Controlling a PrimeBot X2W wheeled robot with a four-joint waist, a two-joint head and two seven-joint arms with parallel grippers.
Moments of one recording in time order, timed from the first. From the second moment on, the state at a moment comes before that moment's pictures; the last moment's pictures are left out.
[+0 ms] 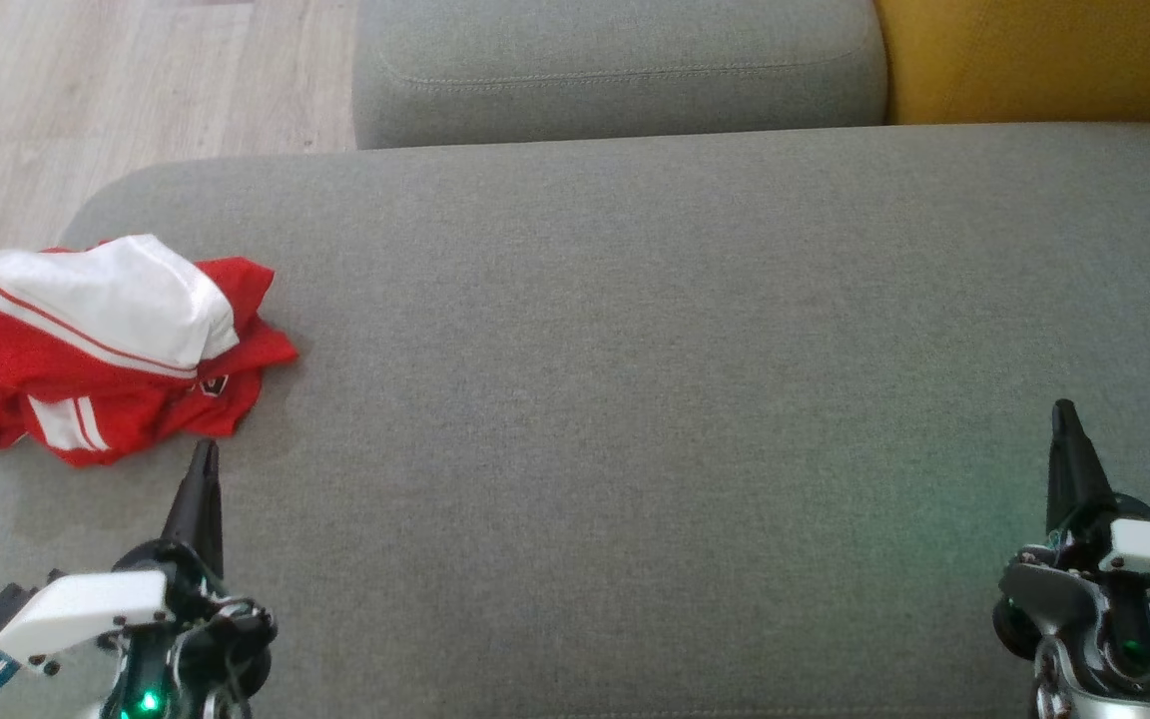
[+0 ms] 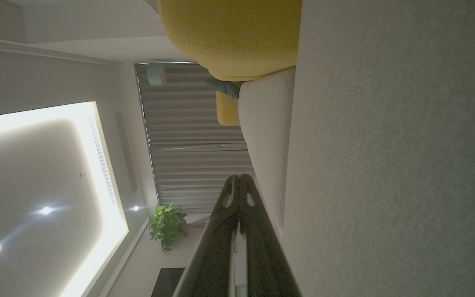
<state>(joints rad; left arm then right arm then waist) -0.05 0.03 0.08 0.28 -1.60 -0.12 0.11 -0.09 -0.04 -0.13 0.28 1.60 0.12 0.11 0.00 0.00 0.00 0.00</state>
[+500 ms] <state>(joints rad) -0.05 0.03 0.08 0.28 -1.60 -0.12 0.11 -0.09 -0.04 -0.13 0.28 1.60 0.12 0.11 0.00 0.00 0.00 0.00</state>
